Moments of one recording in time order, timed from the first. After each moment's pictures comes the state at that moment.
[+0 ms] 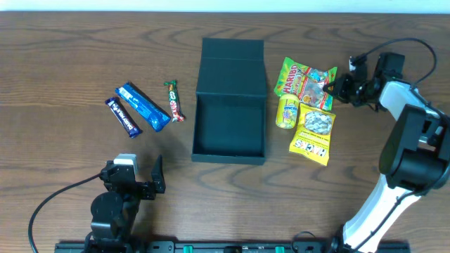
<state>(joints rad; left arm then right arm) -0.12 0.01 0.13 -0.46 0.03 -0.14 -0.29 2.14 1.39 -0.42 -0.68 0.12</state>
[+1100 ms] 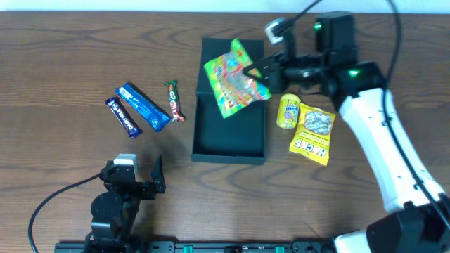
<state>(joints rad) -0.12 0.01 0.13 -0.46 0.03 -0.14 0.28 1.63 1.51 -0.65 -0.89 0.10</state>
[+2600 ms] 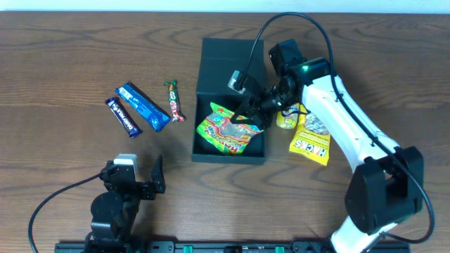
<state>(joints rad) -0.12 0.01 0.13 -0.46 0.03 -0.14 0.36 1.84 1.51 -1.00 -0.85 -0.57</state>
